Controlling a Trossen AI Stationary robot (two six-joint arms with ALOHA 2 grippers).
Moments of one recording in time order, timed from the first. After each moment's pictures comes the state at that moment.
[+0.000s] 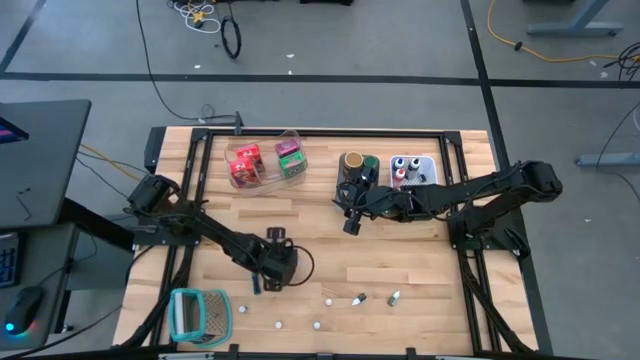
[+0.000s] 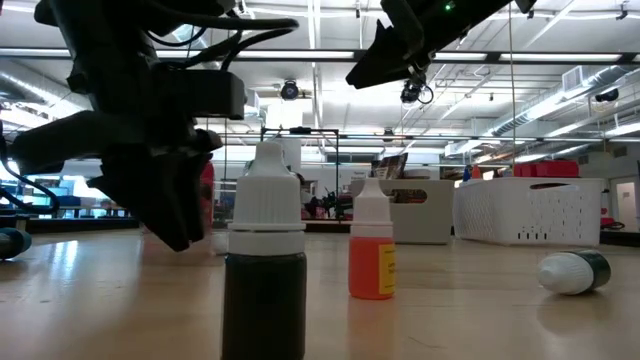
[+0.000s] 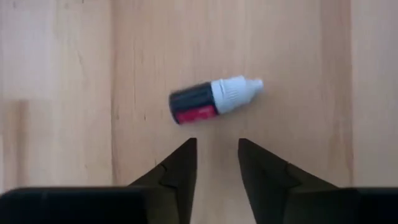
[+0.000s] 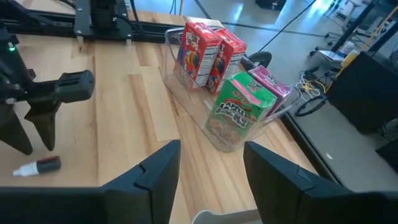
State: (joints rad) left arm -0.44 1.77 0.96 -0.43 -0.34 -0.33; right arm 0.11 1.44 0.97 -0.04 0.50 -0.02
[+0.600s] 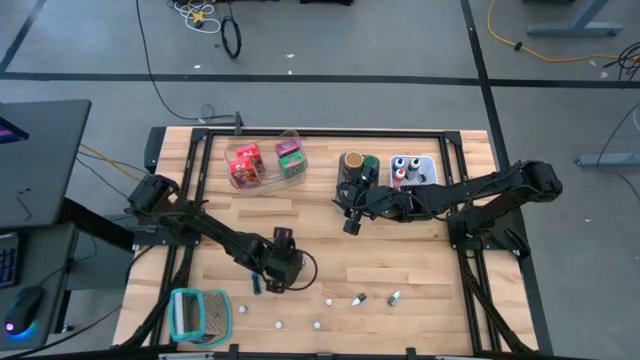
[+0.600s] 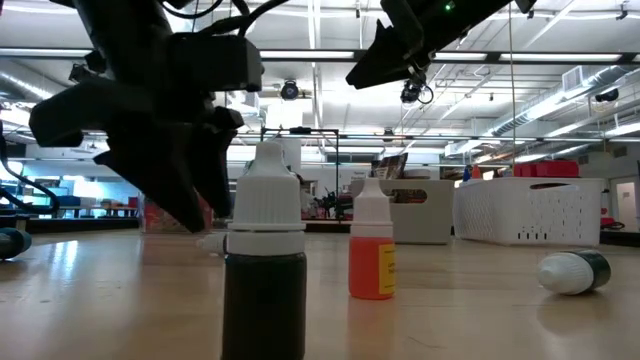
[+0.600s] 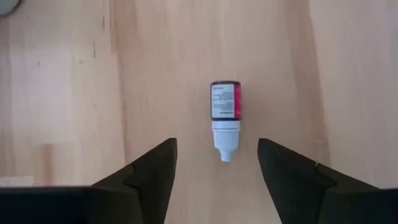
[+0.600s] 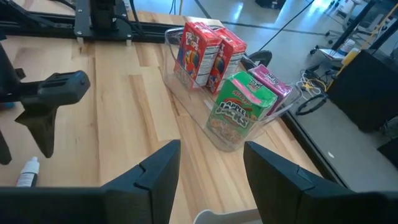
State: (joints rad) left arm -0.43 1.77 1.03 -0.46 -0.35 -0.22; right arm 0.11 1.44 0.97 -0.04 0.50 -0.01
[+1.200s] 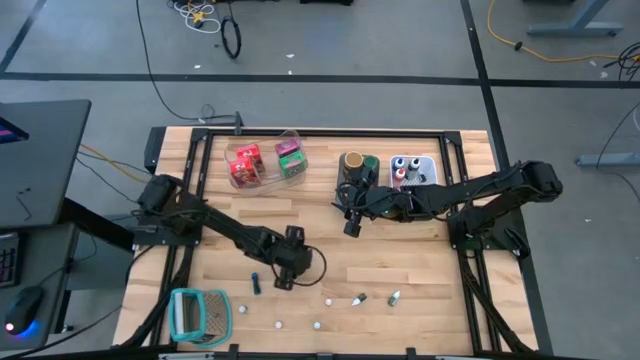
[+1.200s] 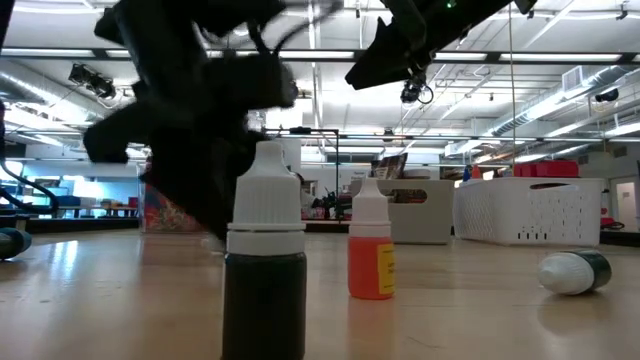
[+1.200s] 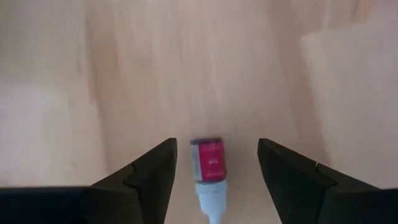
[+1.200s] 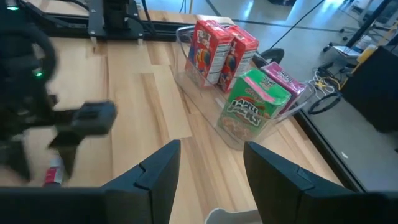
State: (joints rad) left arm -0.35 1.82 1.03 -0.31 -0.22 -0.08; right arm 0.11 1.44 0.97 -0.04 0.45 0.01
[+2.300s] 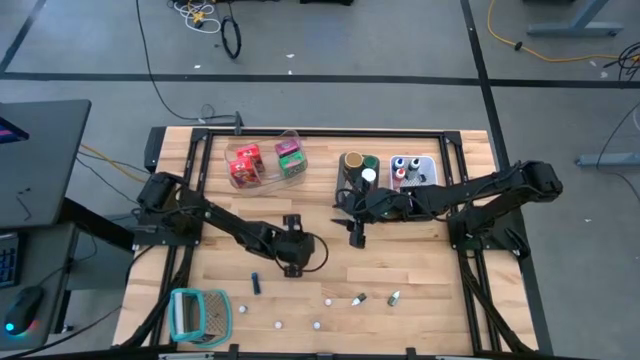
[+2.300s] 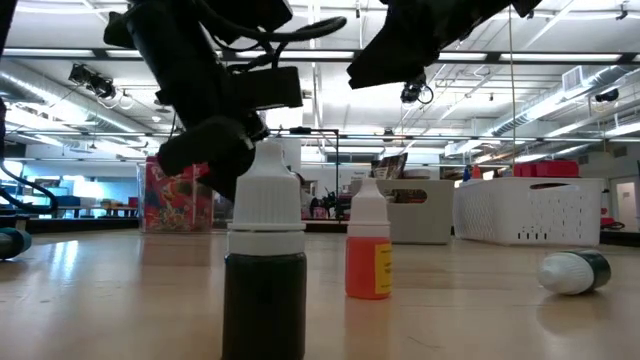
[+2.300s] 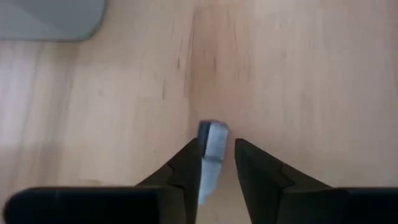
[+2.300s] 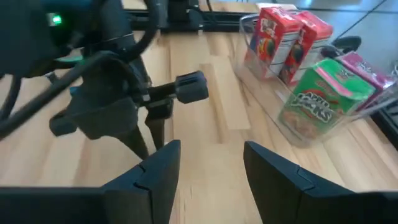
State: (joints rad) left arm -0.30 1.81 1.02 -0.28 -0.42 -0.19; right arm 0.12 1.44 0.97 -0.08 0.22 0.04
